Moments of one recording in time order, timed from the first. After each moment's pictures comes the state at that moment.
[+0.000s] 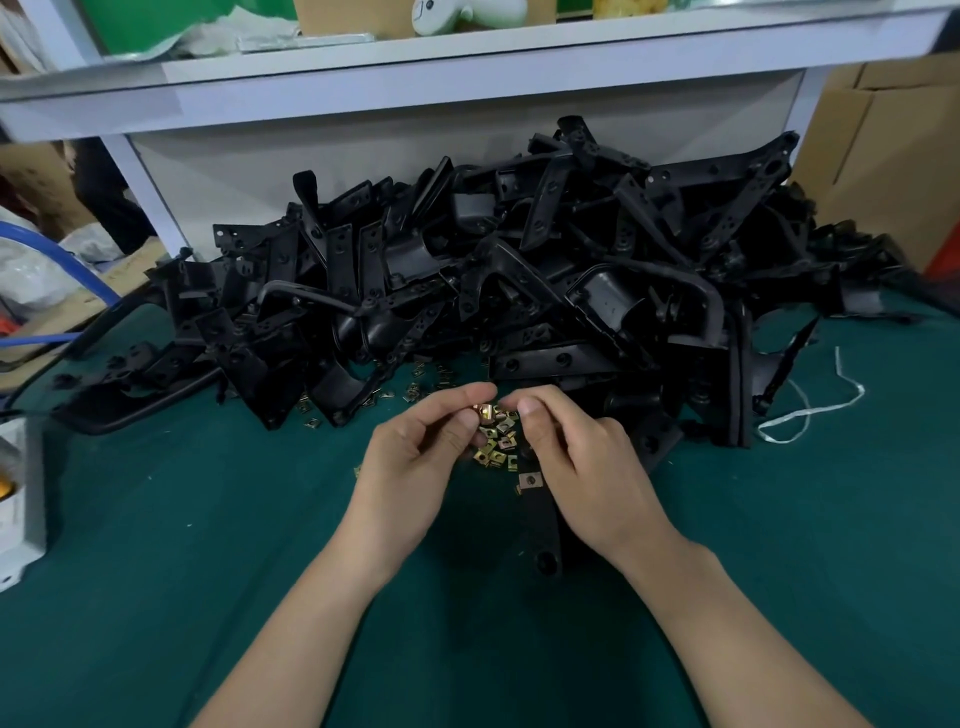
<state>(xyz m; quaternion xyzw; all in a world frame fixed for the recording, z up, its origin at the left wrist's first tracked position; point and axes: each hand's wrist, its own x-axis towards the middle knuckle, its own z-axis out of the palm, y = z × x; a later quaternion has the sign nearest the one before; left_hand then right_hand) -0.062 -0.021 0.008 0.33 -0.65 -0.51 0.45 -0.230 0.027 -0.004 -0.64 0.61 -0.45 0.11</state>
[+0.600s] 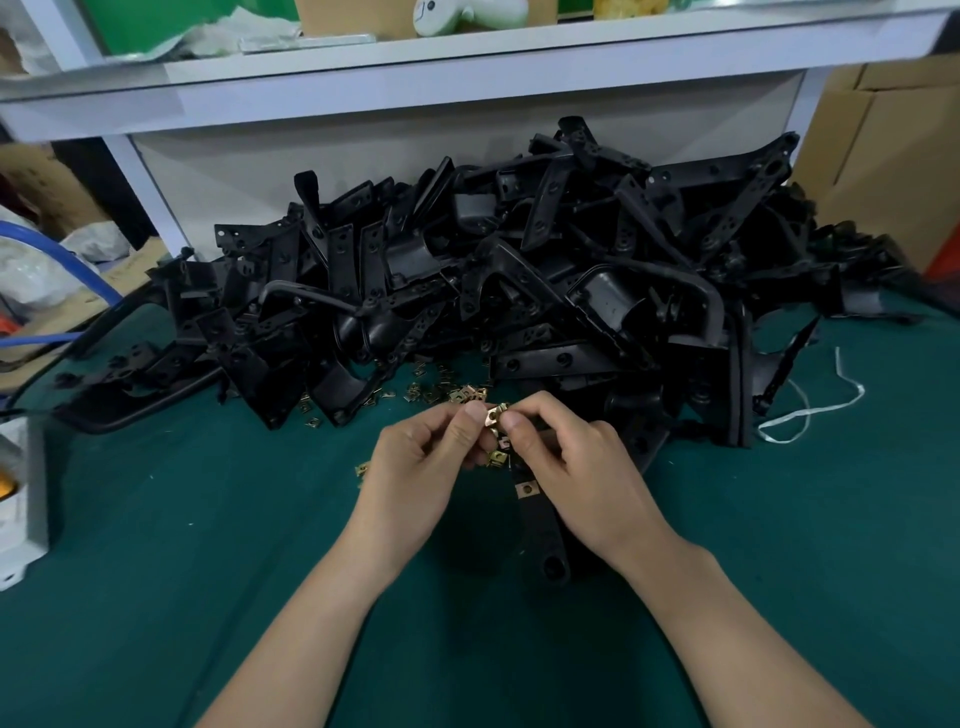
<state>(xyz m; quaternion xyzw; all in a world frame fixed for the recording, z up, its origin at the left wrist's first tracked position) -0.065 -0.019 0.009 0.35 -0.66 -0.51 0.43 -0.228 0.028 -0.005 -0.64 0.61 -0.43 0.16</state>
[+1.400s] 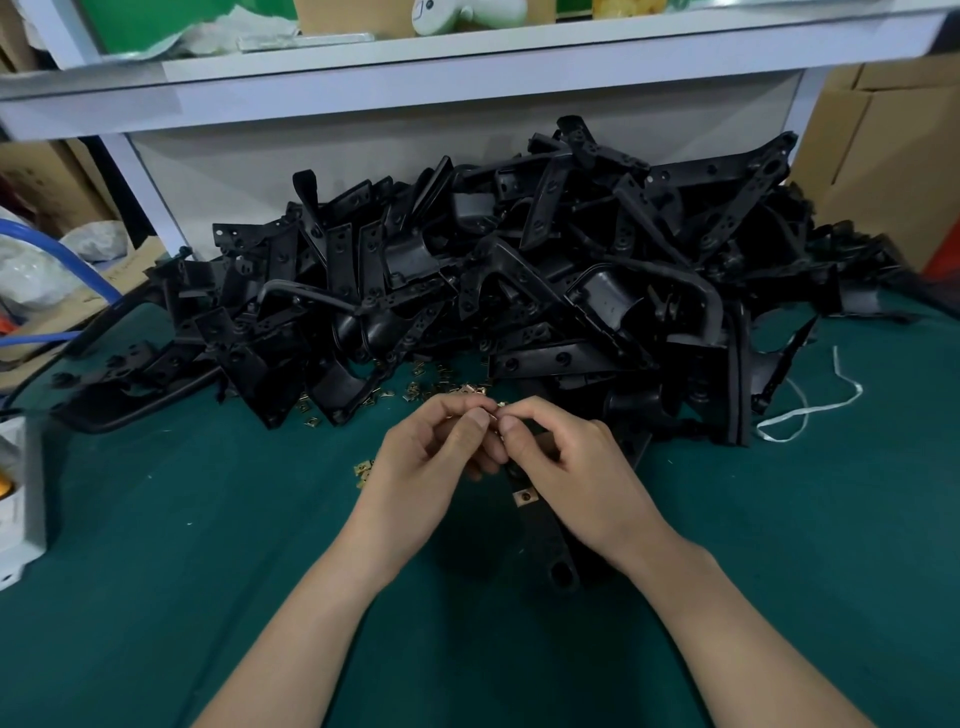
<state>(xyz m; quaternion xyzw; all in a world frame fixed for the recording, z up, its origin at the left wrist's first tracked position) -0.065 -0.020 0.006 0.32 -0.65 -0.55 0.42 -0.228 0.027 -0.005 -0.64 0.57 -0.46 0.23</state>
